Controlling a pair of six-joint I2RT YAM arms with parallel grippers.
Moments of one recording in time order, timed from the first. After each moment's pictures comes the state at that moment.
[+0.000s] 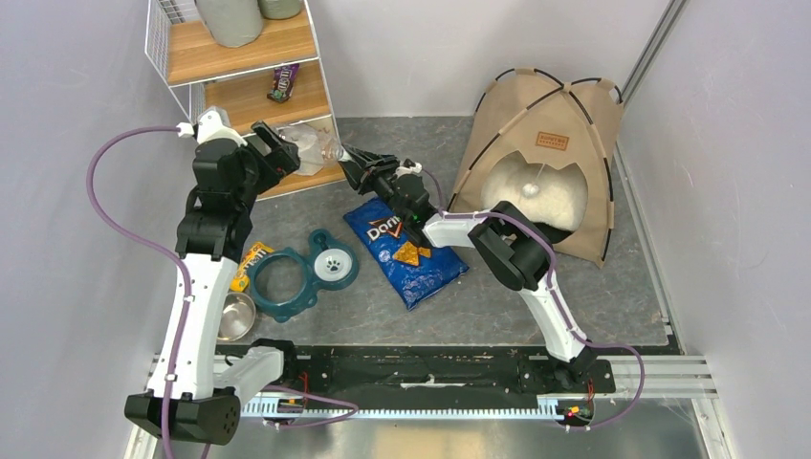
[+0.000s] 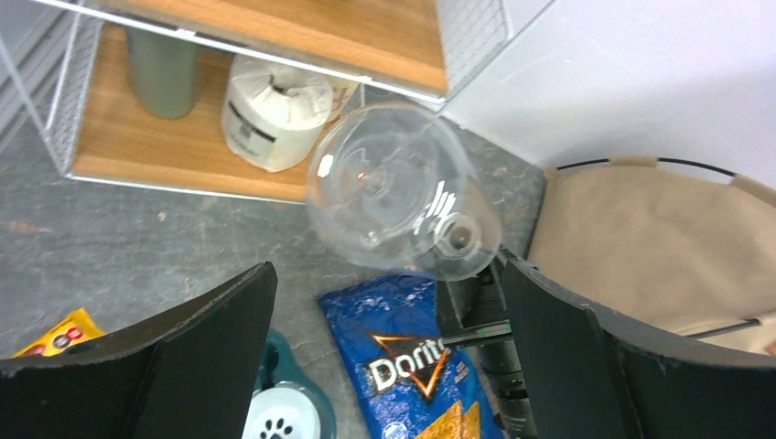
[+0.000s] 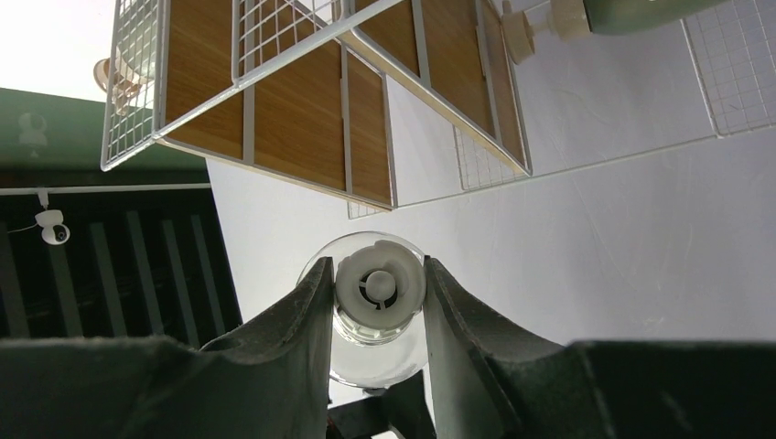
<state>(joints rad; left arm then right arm) -0.08 1.03 1.26 -0.52 -0.12 -0.54 0.81 2.29 1.48 1.04 0.11 2.07</state>
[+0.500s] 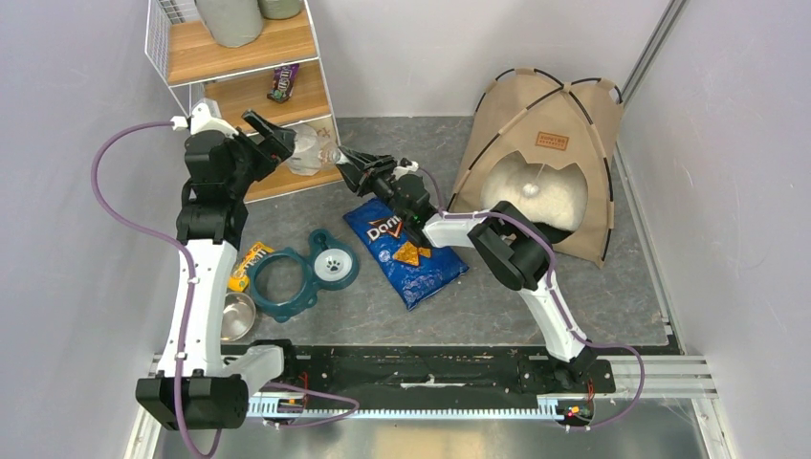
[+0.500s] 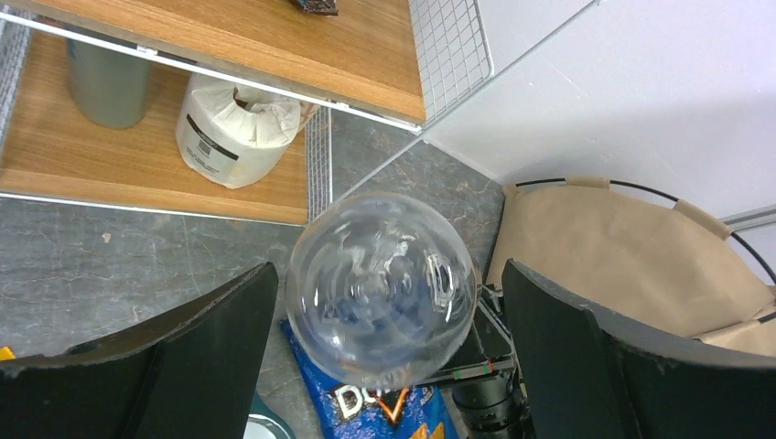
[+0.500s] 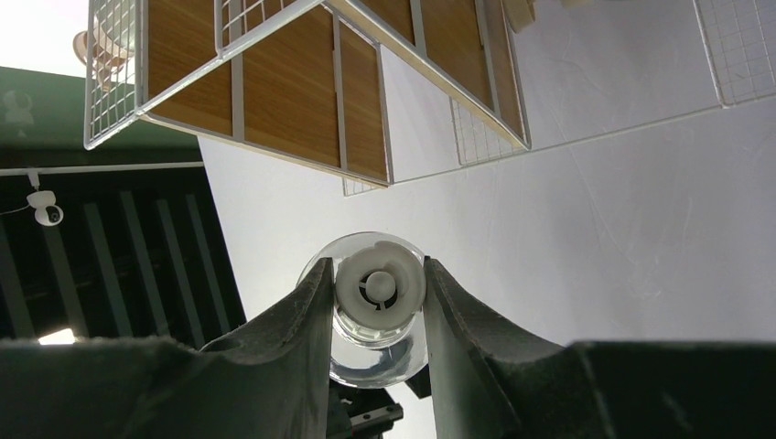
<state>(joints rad) 0.02 1.08 1.24 -0.39 0.05 -0.60 0.81 2.29 1.48 1.06 0.05 2.08</state>
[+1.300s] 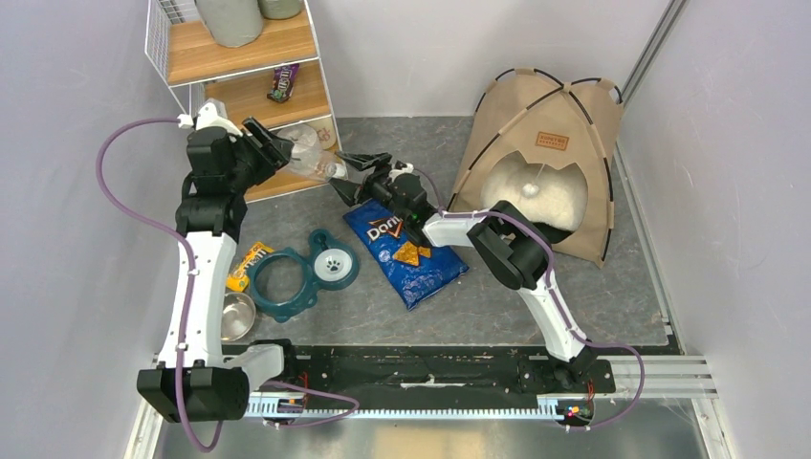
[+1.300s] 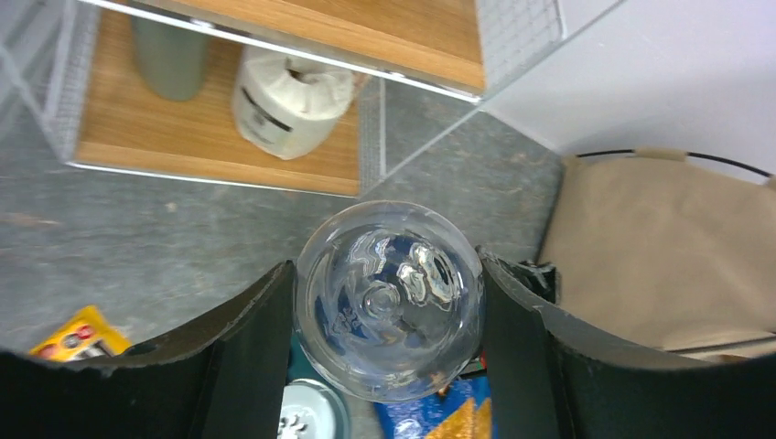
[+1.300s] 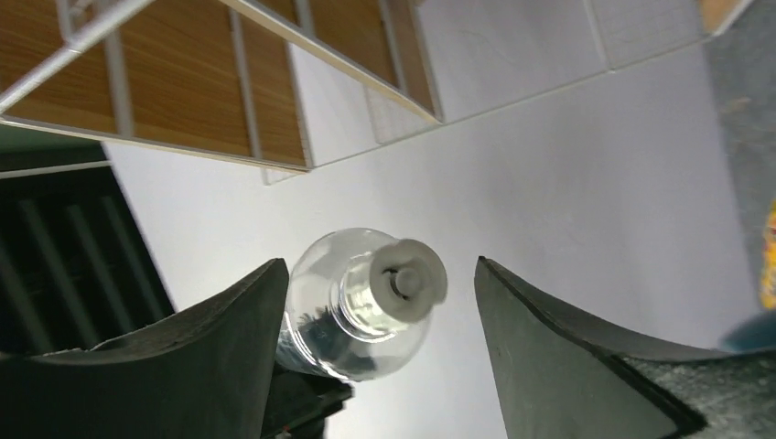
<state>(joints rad) 0.05 1.13 1.28 -0.48 0.07 -0.55 0.80 2.30 1.49 0.97 -0.07 2.05</state>
